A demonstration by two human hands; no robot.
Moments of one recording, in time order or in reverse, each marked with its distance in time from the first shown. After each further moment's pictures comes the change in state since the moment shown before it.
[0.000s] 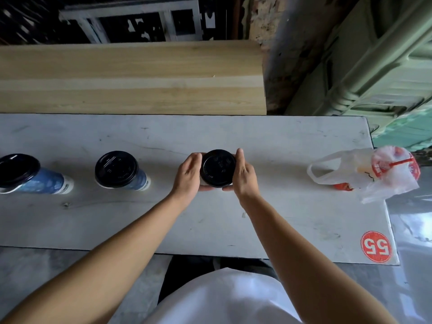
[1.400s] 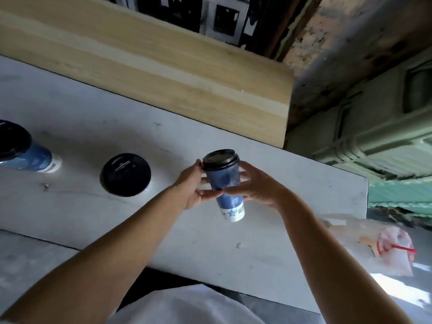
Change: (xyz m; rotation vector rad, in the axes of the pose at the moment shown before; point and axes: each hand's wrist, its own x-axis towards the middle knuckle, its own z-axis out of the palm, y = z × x) left_hand 0.059 0.023 -0.031 -0.508 -0.017 -0.594; right_hand 0.052 -0.081 0.003 -0.649 -0.596 0.048
